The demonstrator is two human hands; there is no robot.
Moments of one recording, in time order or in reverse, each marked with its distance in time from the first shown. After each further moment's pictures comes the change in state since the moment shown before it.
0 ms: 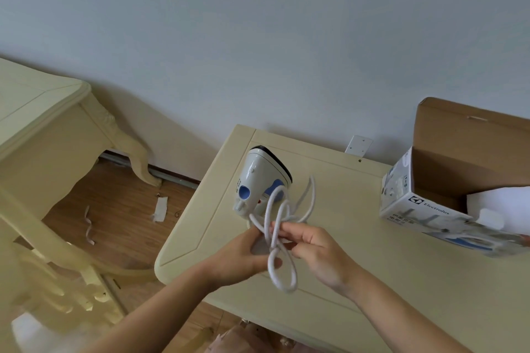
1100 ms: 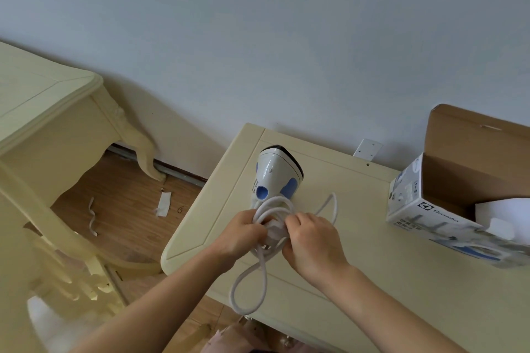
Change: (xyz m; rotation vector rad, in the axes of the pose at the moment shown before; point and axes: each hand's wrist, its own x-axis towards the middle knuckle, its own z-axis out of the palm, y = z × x) left_hand 0.012 0.001 -0.012 -0.163 0.300 -0.148; right_hand 0.031 0.024 0.012 -1.479 0.461 -0.369
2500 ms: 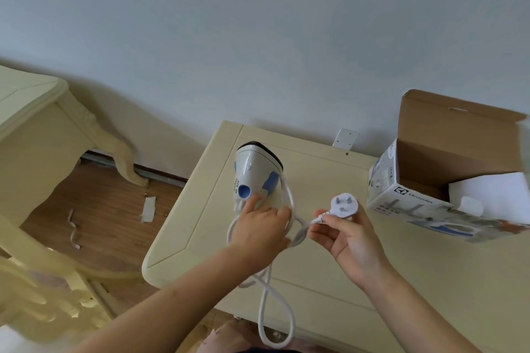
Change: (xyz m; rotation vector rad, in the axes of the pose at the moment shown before) left_hand 0.020 0.017 0.053 1.300 0.108 0.460; right_hand -0.032 0.052 -0.042 1.936 0.122 0.965
